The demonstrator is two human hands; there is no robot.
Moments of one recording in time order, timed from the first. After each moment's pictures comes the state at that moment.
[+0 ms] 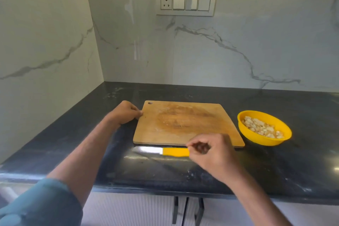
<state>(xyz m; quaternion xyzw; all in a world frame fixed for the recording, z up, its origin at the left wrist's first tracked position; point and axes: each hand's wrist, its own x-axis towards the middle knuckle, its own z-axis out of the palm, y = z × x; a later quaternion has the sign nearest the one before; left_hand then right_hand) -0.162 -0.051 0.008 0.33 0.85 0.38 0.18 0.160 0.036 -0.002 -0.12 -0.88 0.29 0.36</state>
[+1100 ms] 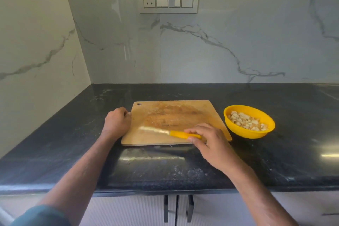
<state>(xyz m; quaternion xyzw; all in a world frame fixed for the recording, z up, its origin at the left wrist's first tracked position) -0.139 -0.039 -0.025 0.32 0.89 0.32 -0.03 0.170 0.089 -0.020 -0.16 -0.90 0.24 0.32</state>
